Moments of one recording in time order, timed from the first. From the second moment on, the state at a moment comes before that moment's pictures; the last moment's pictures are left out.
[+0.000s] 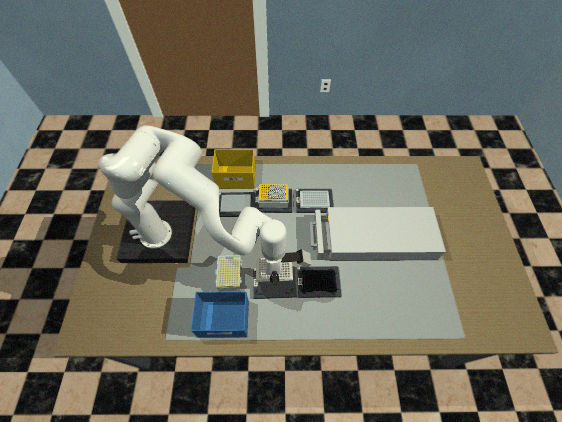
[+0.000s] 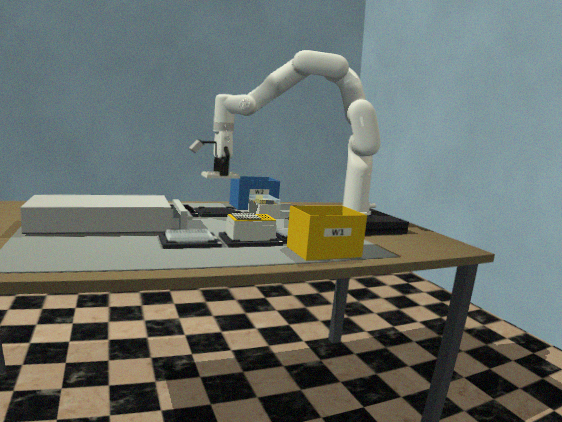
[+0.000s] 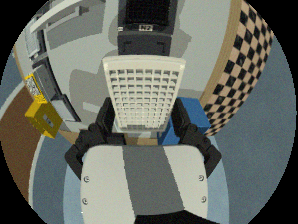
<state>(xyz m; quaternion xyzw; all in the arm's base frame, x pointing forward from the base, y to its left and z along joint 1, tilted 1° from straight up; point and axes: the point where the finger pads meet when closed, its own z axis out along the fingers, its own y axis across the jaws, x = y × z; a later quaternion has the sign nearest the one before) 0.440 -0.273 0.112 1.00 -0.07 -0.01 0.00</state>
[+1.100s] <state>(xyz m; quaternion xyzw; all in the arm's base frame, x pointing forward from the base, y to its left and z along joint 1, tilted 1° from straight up) 0.429 -0.206 0.112 1.00 -0.09 -0.01 0.00</state>
